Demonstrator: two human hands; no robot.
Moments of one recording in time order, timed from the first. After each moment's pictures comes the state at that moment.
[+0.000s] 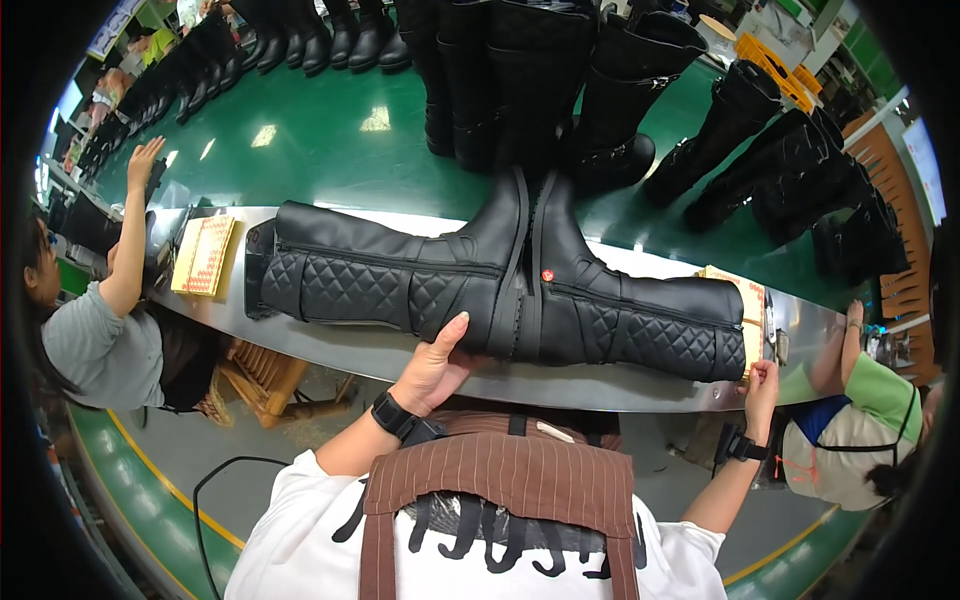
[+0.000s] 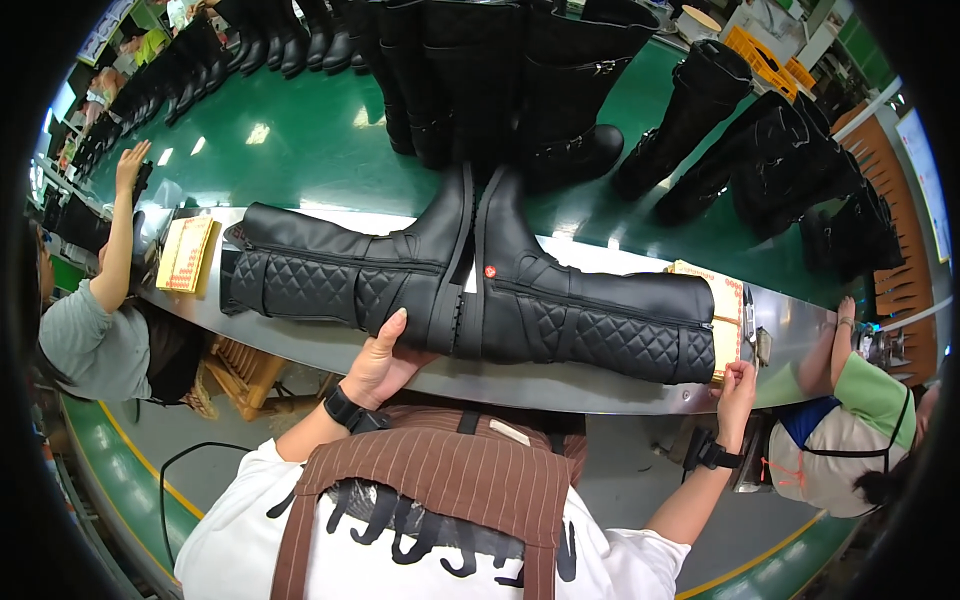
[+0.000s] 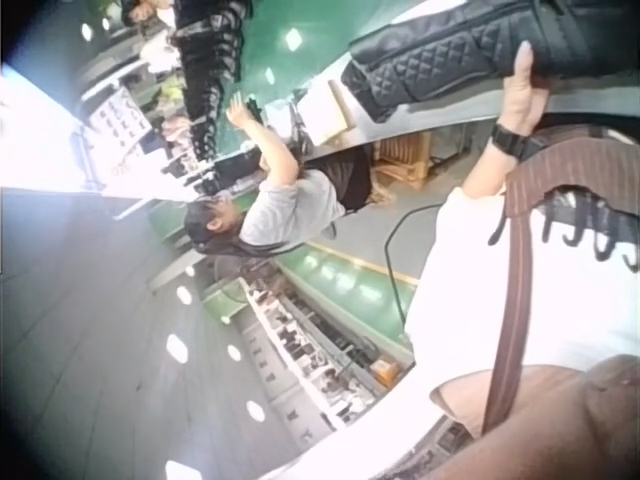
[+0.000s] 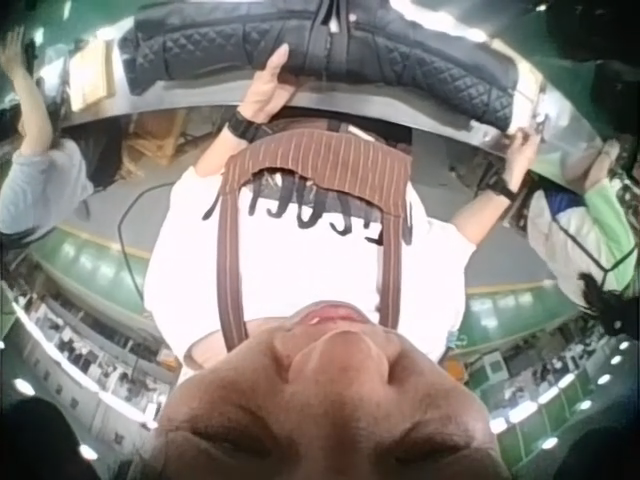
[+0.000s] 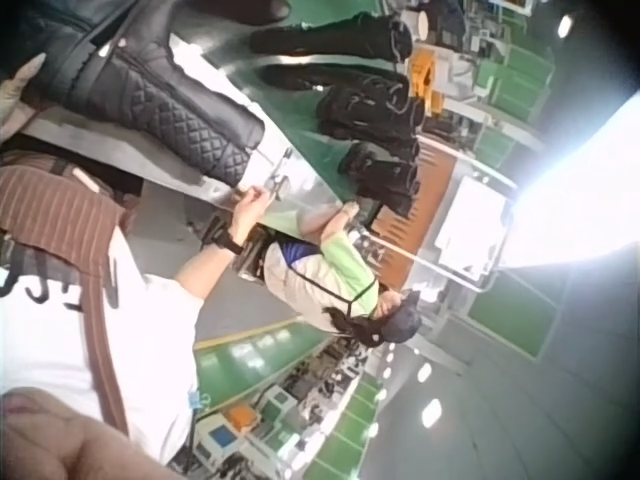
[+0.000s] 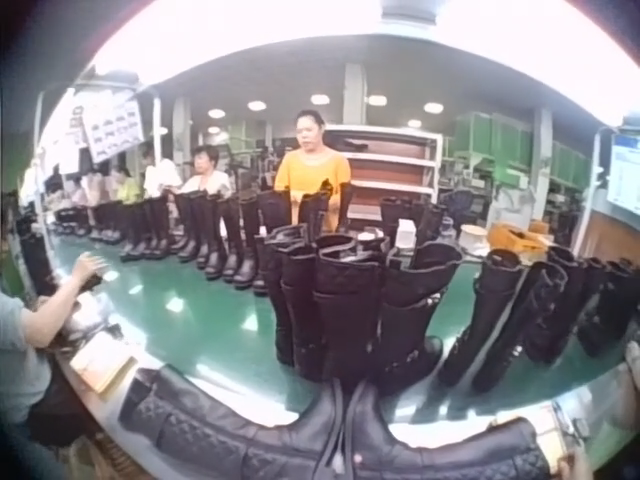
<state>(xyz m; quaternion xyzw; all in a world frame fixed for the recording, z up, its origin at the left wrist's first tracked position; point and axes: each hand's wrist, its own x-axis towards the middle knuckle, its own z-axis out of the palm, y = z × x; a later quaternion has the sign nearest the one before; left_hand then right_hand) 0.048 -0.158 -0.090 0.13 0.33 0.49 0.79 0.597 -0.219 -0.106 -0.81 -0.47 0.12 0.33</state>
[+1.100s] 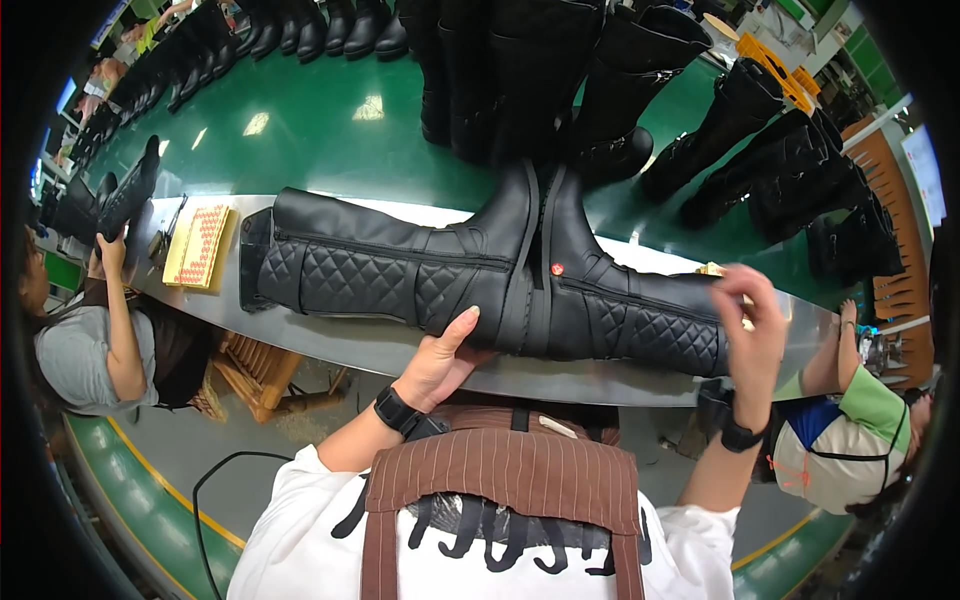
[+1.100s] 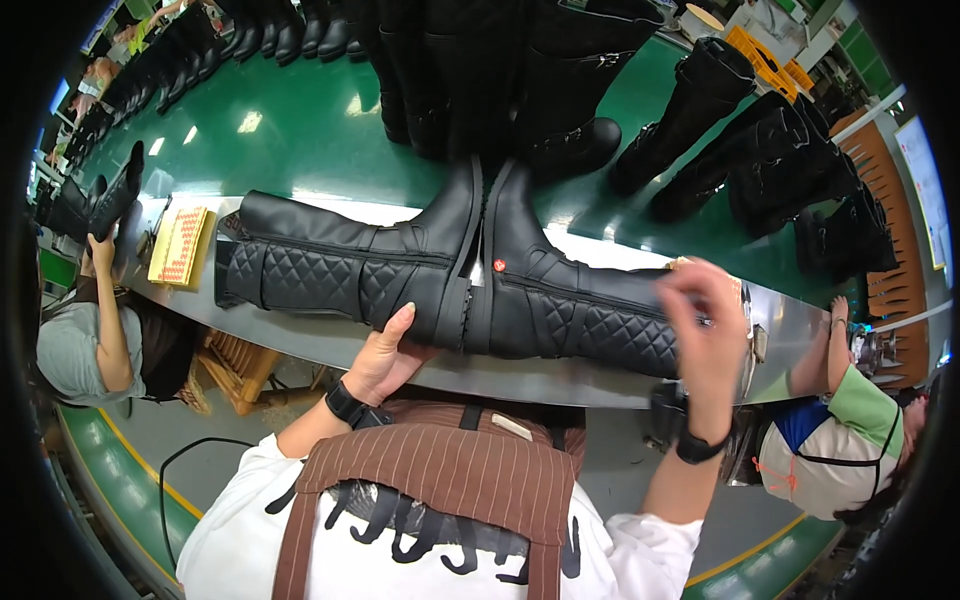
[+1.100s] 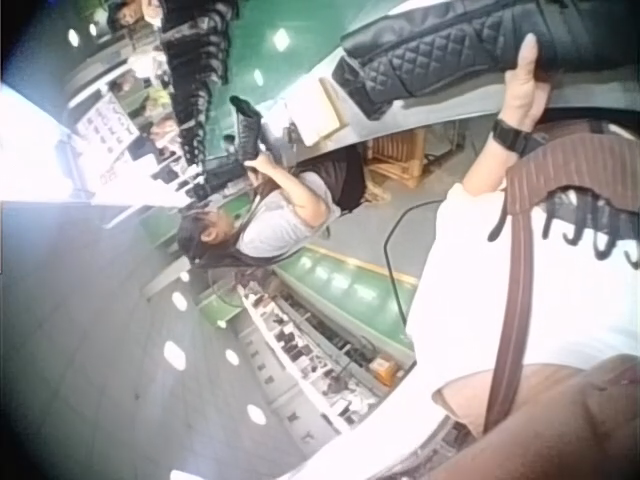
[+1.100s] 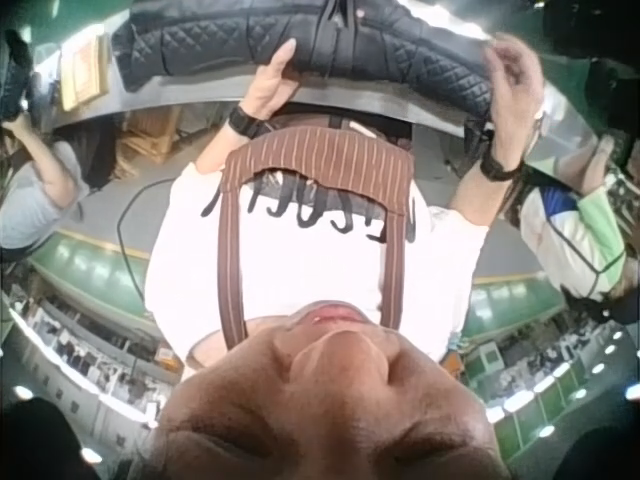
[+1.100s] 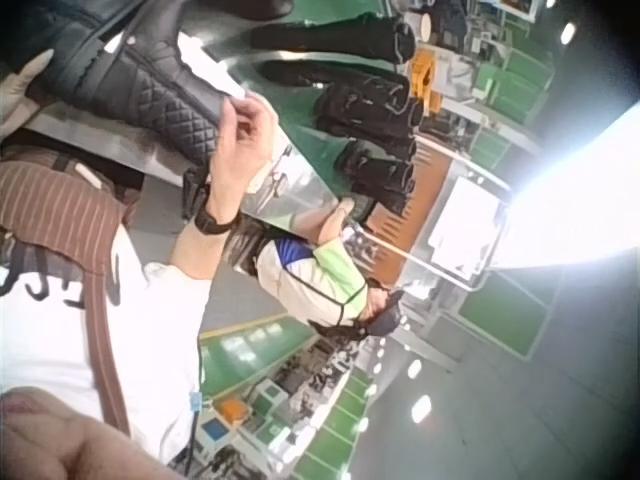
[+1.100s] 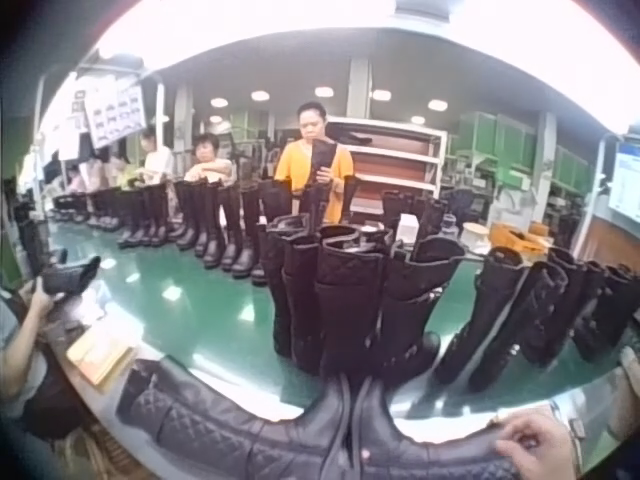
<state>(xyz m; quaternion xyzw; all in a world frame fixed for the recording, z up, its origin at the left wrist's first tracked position) 0.046 -0.156 -0.086 0.13 0.31 0.48 0.81 0.382 -0.139 0.044 -0.61 -0.66 0.14 0.40</state>
